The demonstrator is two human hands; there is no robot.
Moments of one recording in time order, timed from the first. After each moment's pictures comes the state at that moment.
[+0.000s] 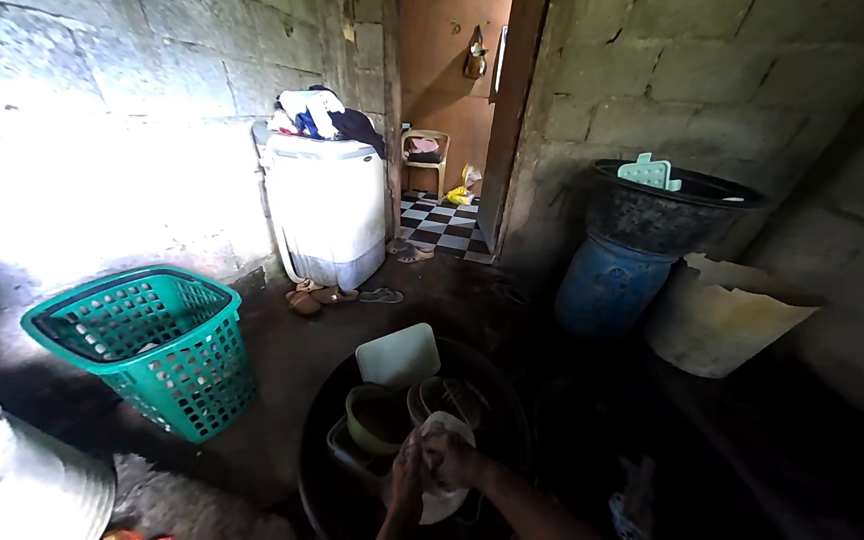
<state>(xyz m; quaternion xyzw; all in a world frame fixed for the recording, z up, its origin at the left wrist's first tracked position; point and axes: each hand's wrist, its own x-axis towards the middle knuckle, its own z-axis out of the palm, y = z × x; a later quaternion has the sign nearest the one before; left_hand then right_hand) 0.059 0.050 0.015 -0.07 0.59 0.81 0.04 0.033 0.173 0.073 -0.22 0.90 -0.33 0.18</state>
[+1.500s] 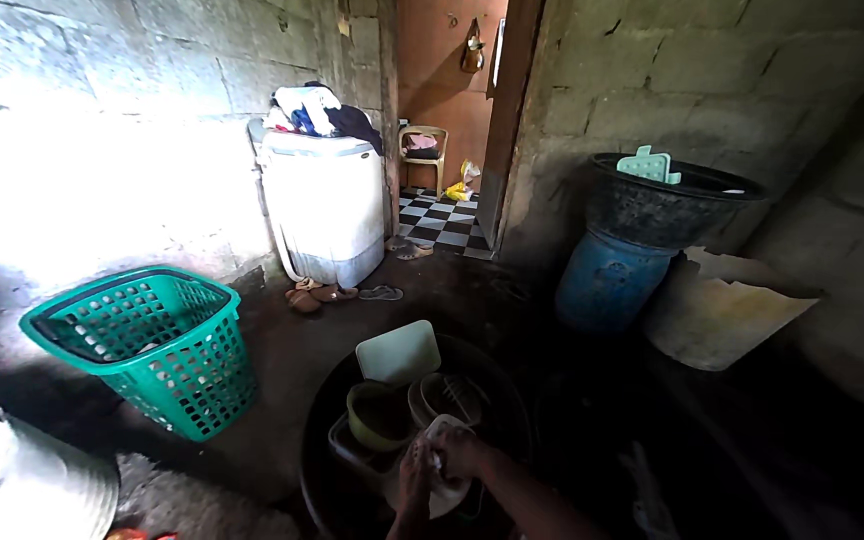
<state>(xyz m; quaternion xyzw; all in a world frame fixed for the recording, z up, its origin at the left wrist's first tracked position) 0.064 0.057 0.009 -0.10 0.61 0.79 0.03 0.023 0.175 0.072 -0.20 0.92 -0.18 0.27</state>
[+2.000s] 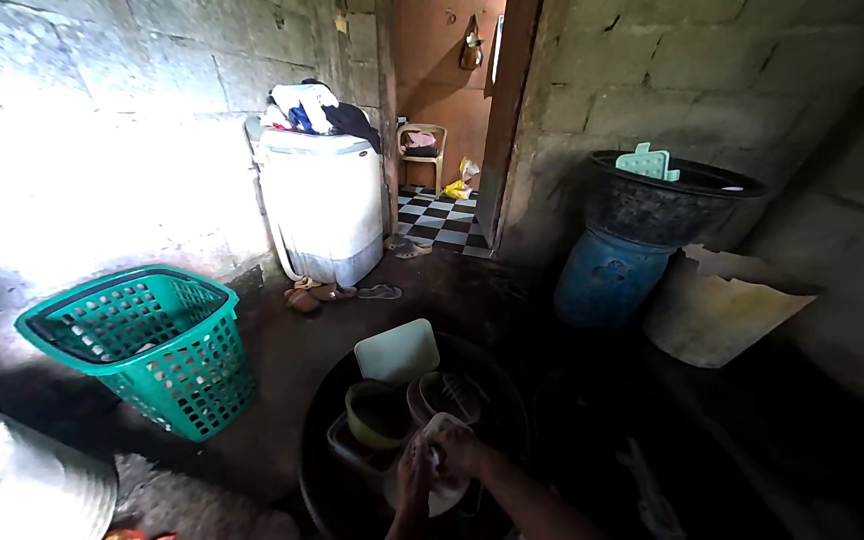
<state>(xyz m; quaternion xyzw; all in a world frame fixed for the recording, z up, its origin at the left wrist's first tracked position) 0.066 0.060 0.013 -0.10 0.62 0.78 0.02 0.029 0.175 0.076 -0.16 0.93 -0.22 0.26</state>
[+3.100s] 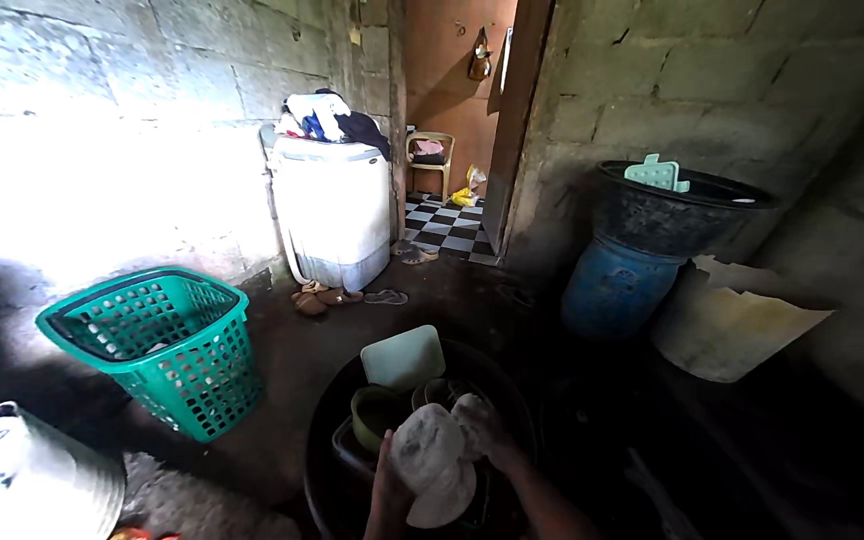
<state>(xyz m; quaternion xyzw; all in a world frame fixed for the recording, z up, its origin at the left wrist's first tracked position) 0.049 0.024 0.024 -0.15 0.33 0.93 0.06 0.021 0.204 0.063 0.12 0.73 -0.68 0.02</state>
